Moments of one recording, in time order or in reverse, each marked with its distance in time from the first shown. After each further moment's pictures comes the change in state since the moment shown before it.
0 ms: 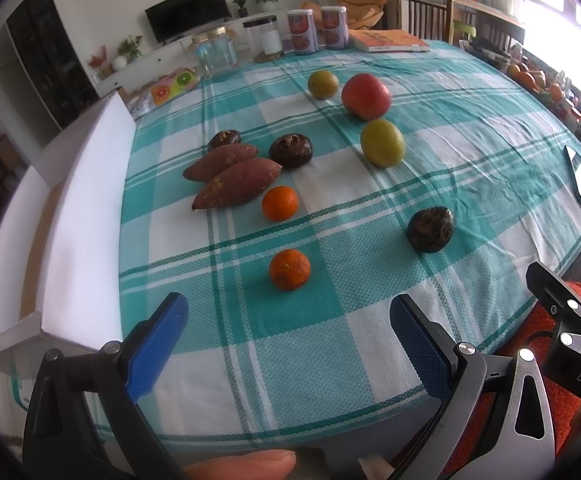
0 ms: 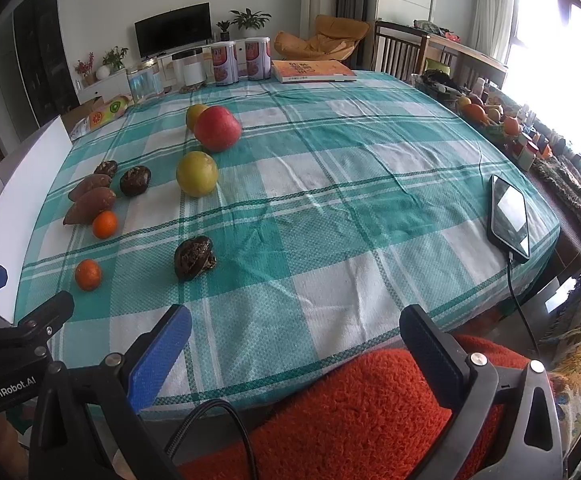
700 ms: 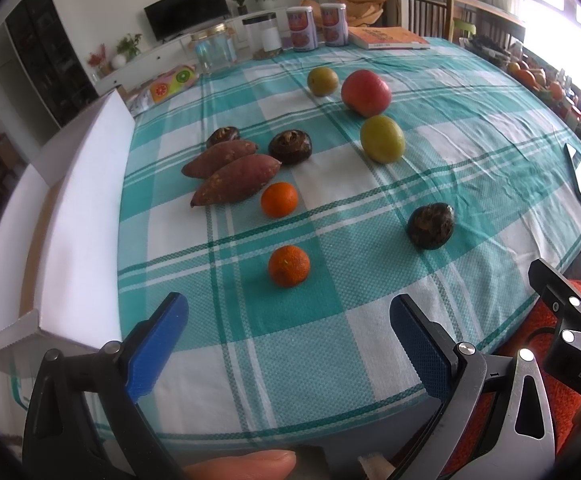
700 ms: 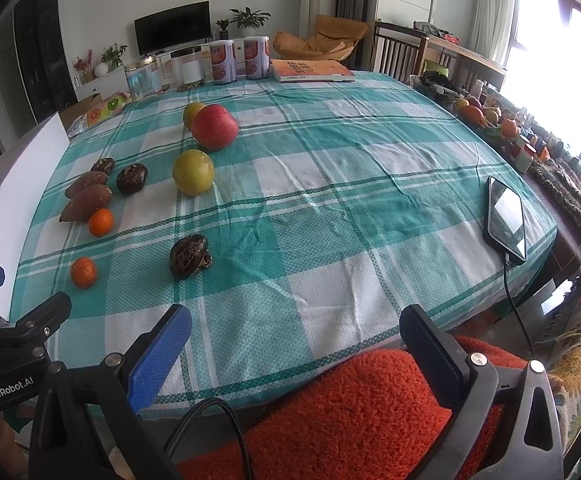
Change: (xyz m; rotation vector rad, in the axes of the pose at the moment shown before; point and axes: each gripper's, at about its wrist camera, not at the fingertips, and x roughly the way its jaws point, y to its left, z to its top) left arm 0.000 0.000 0.001 0.000 0.002 0.000; right arm 0.000 -0.001 0.000 -0.006 -0.001 -0.010
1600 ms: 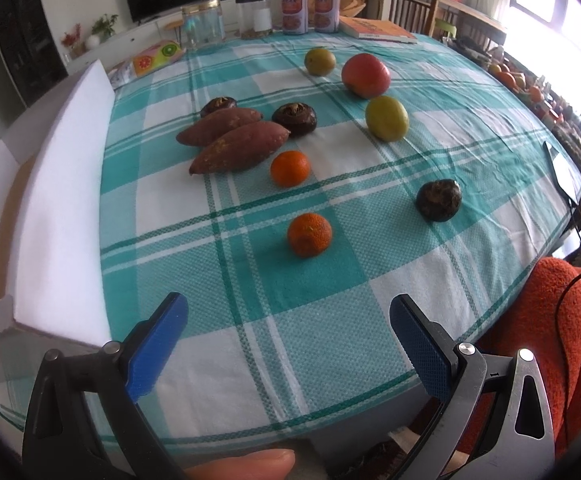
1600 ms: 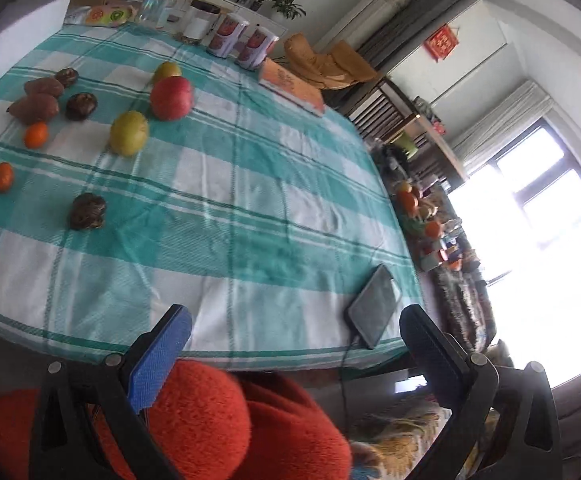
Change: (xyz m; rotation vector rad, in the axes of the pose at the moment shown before) left arm 0.013 0.042 -0.024 -0.022 0.079 -0.166; right arm -0.034 -0.011 0.035 -0.422 -0.019 -0.358
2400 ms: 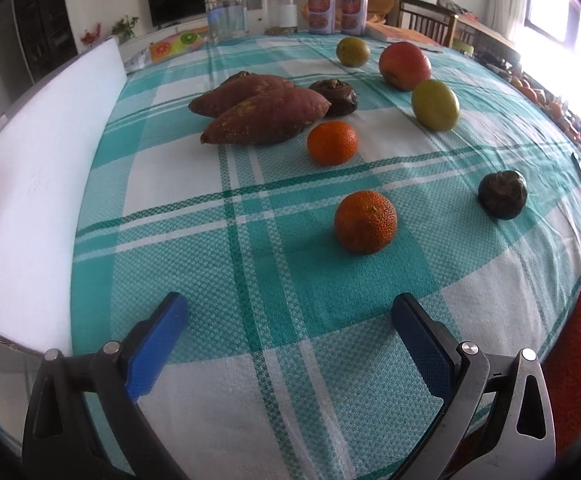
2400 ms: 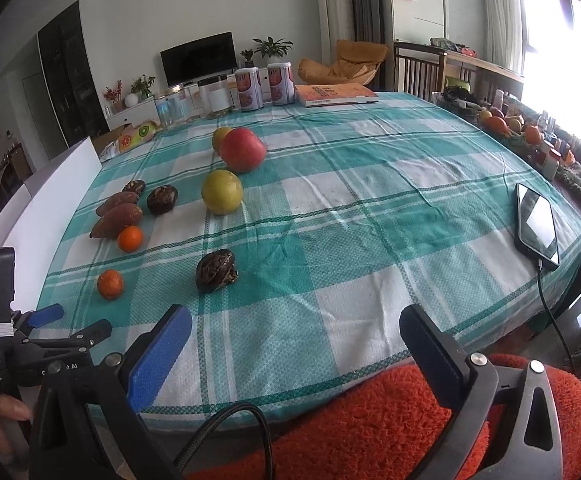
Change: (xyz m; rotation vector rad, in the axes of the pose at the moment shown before) left arm 0.051 0.026 -0.013 -0.028 -0.099 0.035; right arm 0.030 0.035 -0.041 0.474 -0.121 0.473
